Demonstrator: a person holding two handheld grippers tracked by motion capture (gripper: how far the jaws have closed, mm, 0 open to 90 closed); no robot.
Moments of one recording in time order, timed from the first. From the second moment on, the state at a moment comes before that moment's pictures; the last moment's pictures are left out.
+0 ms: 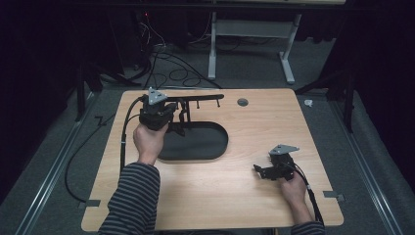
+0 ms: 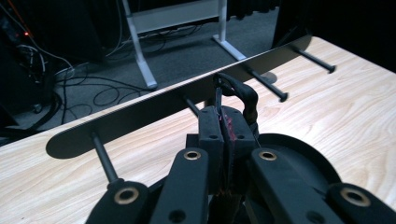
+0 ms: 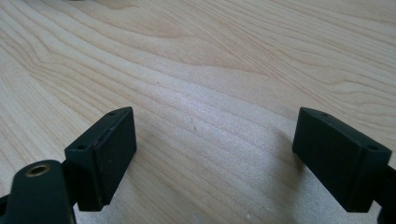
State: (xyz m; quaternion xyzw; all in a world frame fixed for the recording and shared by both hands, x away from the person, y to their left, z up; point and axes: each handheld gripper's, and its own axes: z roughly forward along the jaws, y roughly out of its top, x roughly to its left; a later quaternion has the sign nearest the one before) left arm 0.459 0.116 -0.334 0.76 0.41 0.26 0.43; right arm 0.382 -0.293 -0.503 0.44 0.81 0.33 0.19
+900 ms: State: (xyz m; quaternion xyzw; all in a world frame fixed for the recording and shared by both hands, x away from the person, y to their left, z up) left arm 0.477 0.119 -0.348 0.75 0.44 0.27 0.42; right arm 0.382 -0.293 -0.503 0.44 0.82 0.33 0.18
